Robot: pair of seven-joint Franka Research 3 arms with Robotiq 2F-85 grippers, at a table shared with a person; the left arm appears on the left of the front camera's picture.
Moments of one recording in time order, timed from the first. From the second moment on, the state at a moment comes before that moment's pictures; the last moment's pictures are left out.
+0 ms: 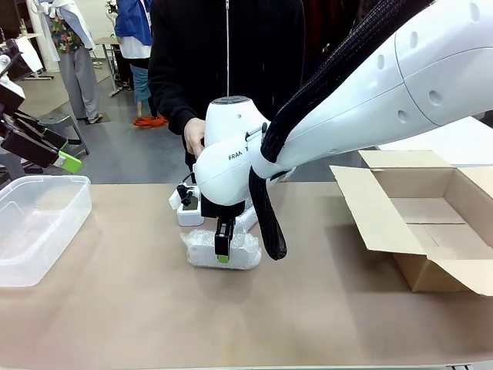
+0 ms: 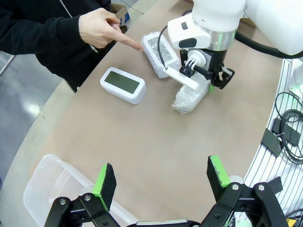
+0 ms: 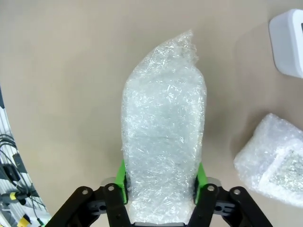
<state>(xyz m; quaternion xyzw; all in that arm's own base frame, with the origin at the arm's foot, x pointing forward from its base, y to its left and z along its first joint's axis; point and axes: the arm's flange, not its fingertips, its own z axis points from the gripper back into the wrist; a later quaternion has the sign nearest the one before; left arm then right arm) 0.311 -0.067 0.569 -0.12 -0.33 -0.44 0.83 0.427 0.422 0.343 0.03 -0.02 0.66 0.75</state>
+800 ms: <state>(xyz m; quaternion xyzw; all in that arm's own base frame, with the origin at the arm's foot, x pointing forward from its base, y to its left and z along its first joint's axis) 0.311 -0.066 0.569 -0.12 -0.33 -0.44 0.83 0.416 0.425 0.397 0.04 -0.05 0.66 0.75</state>
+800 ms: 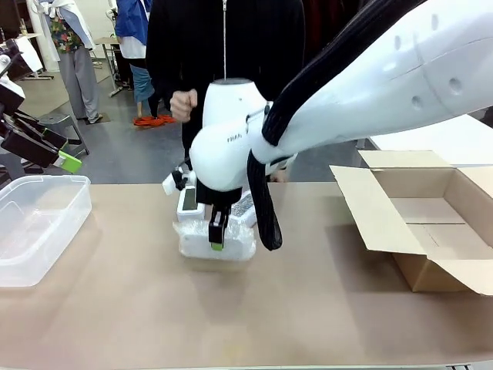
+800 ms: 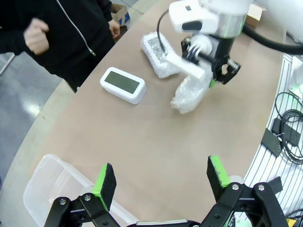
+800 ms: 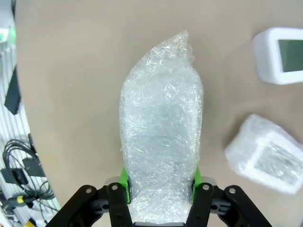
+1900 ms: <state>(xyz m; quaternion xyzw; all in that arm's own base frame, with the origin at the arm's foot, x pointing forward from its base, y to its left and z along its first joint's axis) 0.311 -0.066 0.569 -0.12 -0.33 -0.44 0.83 0.351 0.385 0.589 0.01 -0.13 0.66 0.74</state>
